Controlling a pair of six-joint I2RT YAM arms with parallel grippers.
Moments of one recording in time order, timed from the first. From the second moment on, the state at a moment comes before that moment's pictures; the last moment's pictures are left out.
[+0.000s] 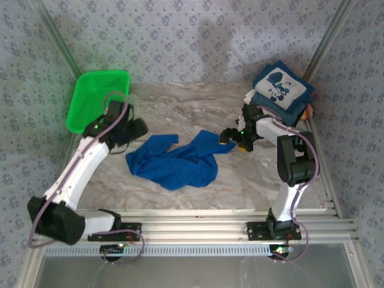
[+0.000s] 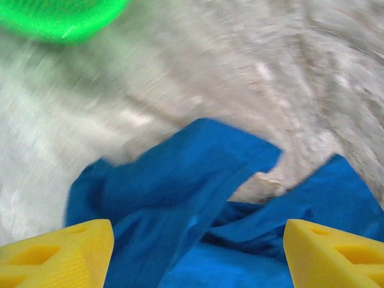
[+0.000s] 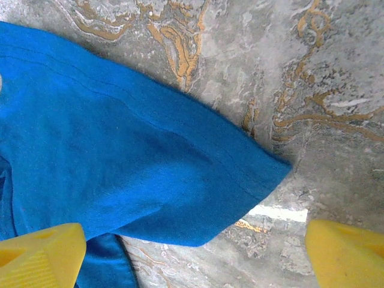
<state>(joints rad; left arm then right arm) -0.35 1.31 1.30 -0.90 -0.11 -0.68 0.20 1.86 1.21 -0.64 -0.39 0.35</state>
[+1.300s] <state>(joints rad) -0.47 2.40 2.08 -1.21 0.01 0.17 0.16 1.76 1.11 -0.65 -0.40 0.32</state>
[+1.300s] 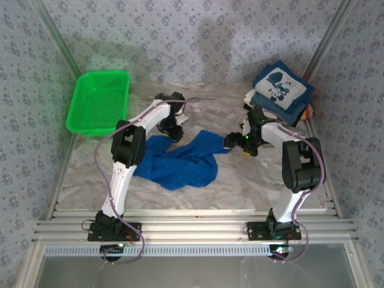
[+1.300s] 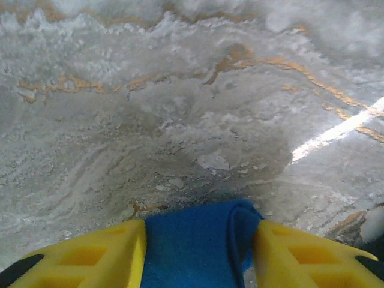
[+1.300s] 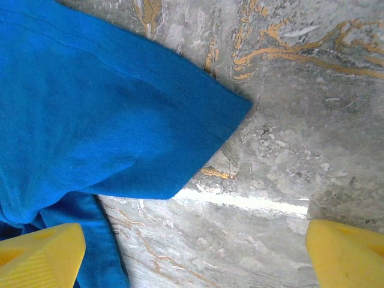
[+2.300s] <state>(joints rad) -0.16 1.18 0.79 -0.53 0.36 -0.96 0.16 1.84 1.18 -0.63 -0.42 0.32</state>
